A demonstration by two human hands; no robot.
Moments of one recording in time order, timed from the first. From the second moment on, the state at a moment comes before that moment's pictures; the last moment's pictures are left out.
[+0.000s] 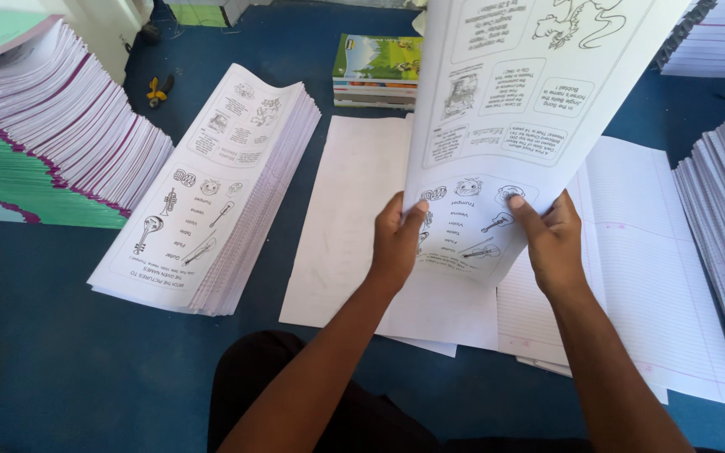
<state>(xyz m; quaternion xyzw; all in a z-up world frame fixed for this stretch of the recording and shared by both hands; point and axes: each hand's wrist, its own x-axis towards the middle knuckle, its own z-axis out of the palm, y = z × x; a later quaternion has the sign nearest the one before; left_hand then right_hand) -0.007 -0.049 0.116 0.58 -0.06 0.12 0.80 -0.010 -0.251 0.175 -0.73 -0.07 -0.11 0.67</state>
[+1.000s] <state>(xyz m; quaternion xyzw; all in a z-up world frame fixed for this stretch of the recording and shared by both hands) -0.015 -0.046 0.080 0.59 0.04 0.20 0.78 -0.005 -0.255 0.128 -0.75 -0.11 -0.11 0.64</state>
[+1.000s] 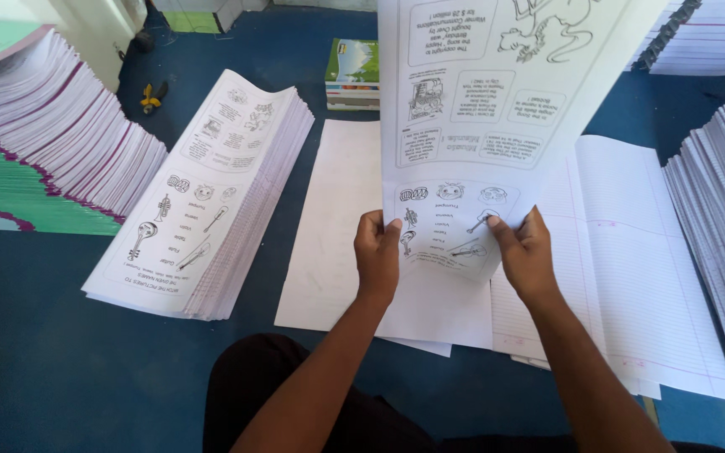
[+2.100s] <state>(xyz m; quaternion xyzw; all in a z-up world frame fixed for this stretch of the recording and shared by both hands) -0.024 -0.010 0.070 0.74 0.07 0.17 0.64 -0.008 -0.249 0.099 -0.87 -0.09 -0.07 0.49</state>
